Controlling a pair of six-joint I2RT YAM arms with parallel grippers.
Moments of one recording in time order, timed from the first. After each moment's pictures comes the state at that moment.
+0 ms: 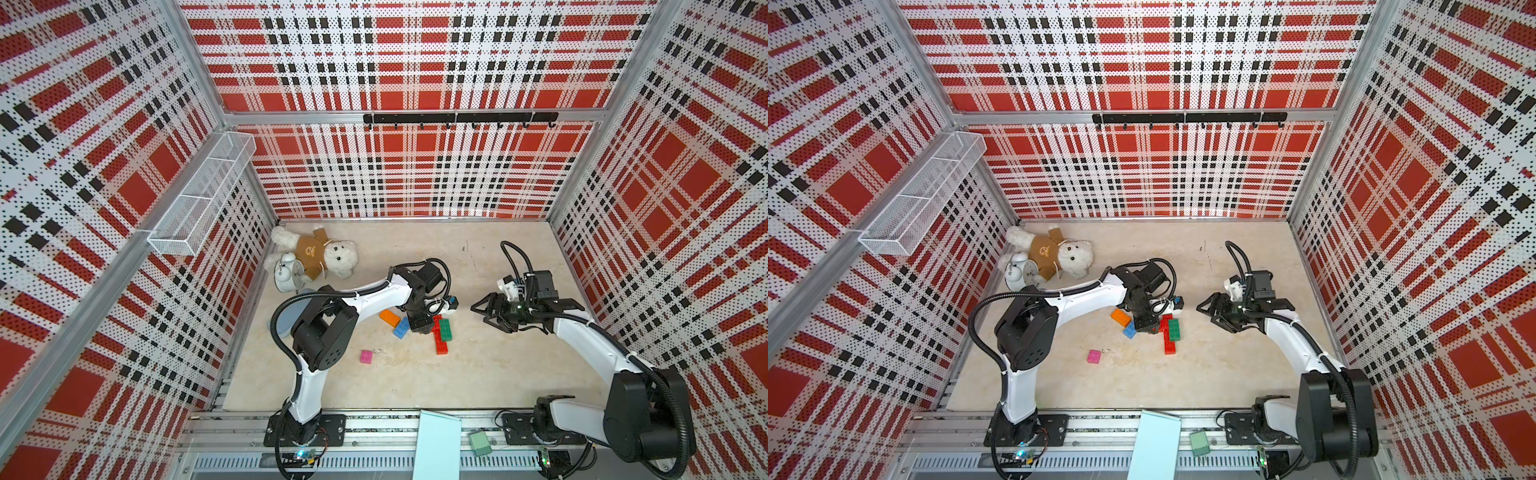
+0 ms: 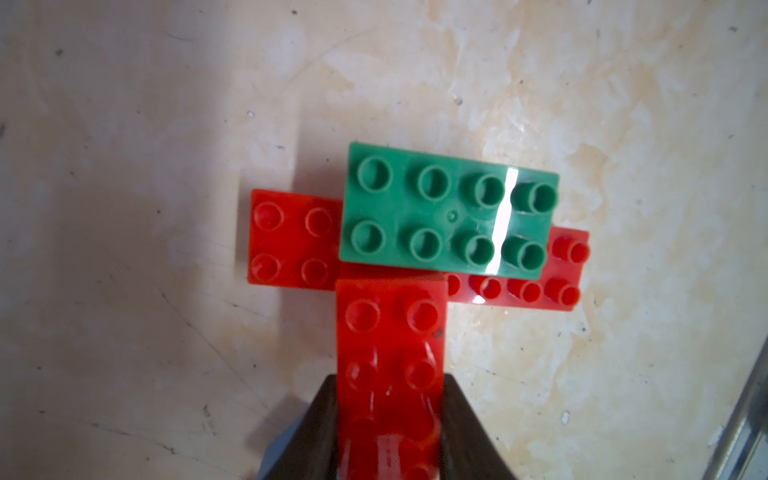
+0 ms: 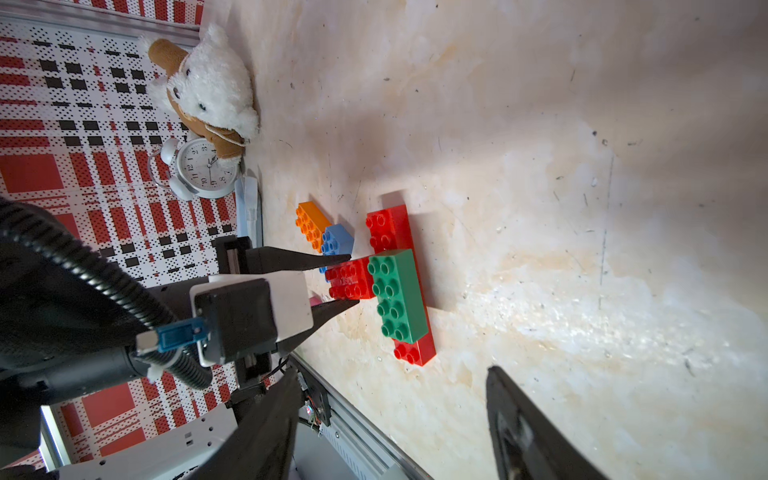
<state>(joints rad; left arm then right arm) -0.79 2.01 1.49 -0.86 0.23 0.57 0.08 1.25 0.73 -0.52 -0.72 0.57</state>
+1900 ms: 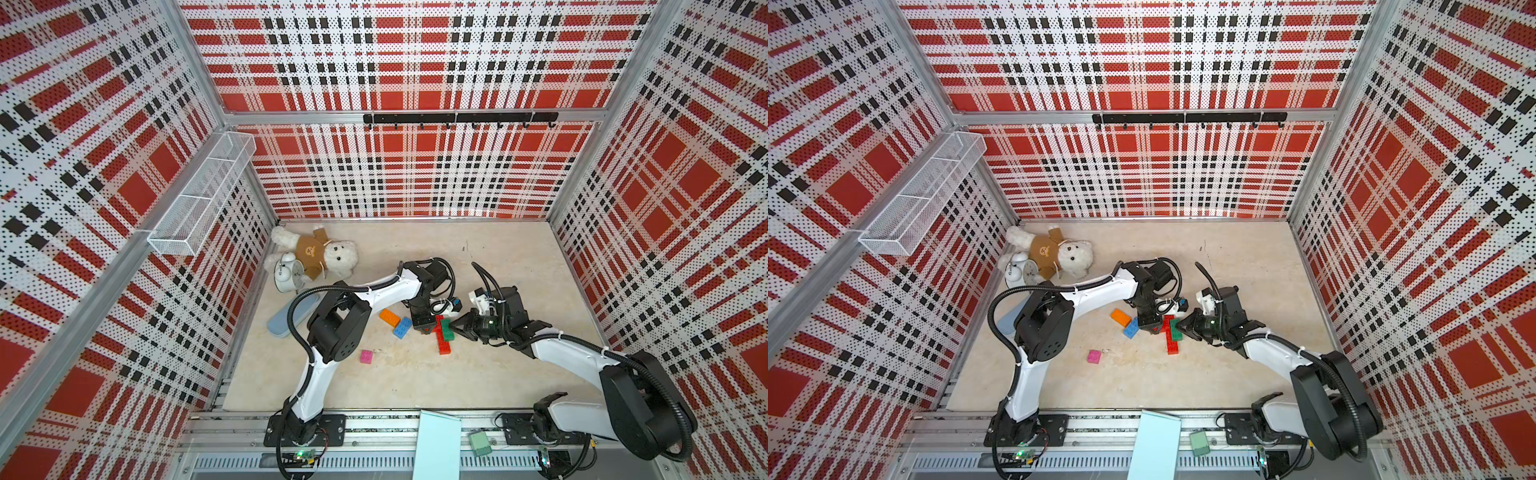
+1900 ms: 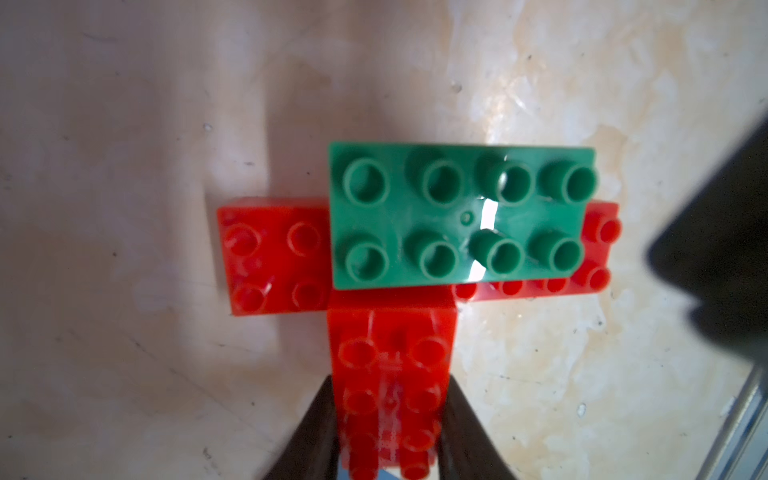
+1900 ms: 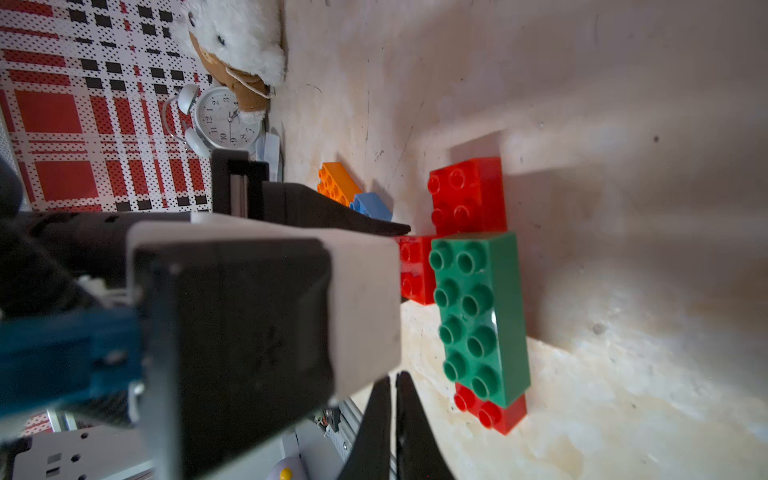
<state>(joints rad) -0.80 2.14 1.66 -1.01 0.23 0.66 0.41 1.31 0.50 0.07 -0.63 0.91</state>
